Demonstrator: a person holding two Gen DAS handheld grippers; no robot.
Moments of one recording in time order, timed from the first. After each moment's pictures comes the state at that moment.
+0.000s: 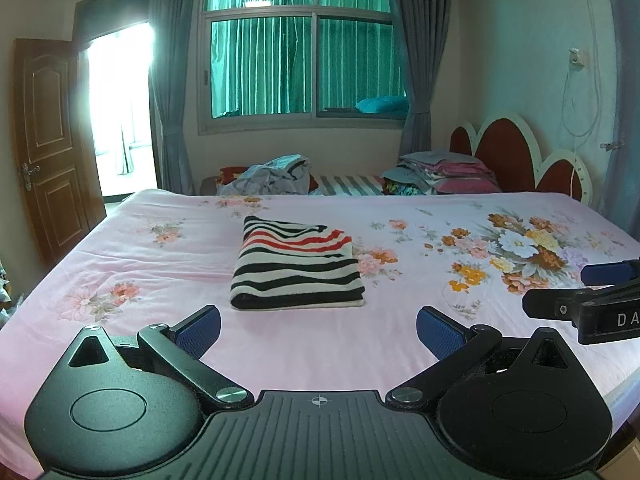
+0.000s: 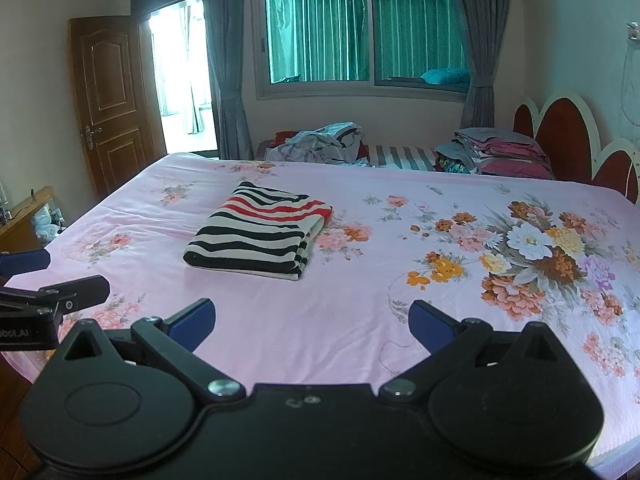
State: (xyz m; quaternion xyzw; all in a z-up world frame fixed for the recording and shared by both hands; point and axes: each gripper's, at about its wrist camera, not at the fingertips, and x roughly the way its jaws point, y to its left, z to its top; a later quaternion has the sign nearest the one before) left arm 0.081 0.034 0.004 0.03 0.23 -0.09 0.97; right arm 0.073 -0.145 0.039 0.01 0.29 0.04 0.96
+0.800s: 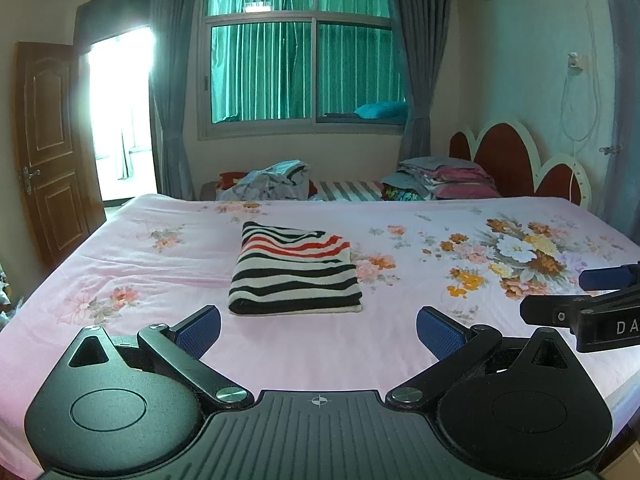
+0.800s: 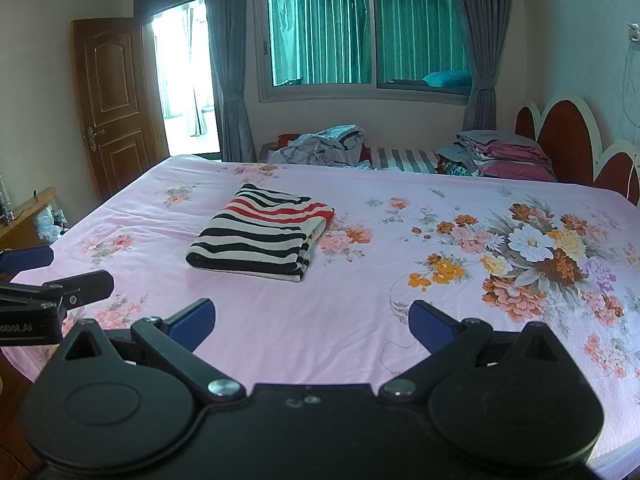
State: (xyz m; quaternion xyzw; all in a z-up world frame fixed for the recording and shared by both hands) left arm 0.077 0.031 0.005 0.03 0.22 -0.09 0.97; right arm 0.071 -0.144 0.040 0.01 0.29 0.04 0.96
